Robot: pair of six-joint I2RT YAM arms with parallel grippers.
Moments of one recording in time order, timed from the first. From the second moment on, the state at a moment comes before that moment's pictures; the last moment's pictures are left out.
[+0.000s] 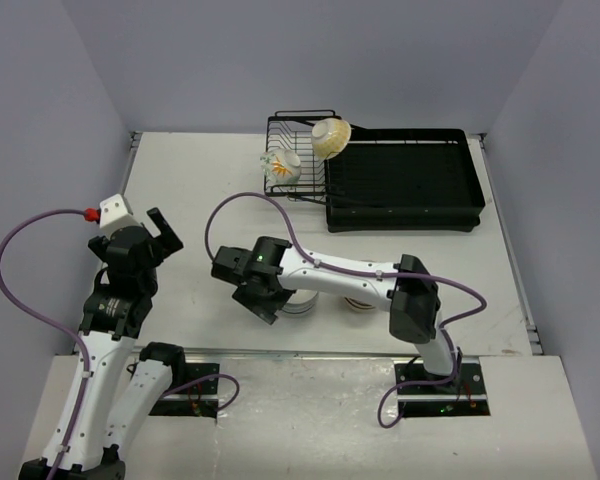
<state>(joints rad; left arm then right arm) -0.15 0.62 0.80 -0.62 -0.50 -0.42 1.26 2.06 1.90 -1.28 0.24 0.27</state>
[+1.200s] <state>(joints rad) -0.11 1.34 0.78 0.54 0.60 -0.95 0.90 0.77 0.89 -0.52 -0.03 0.37</state>
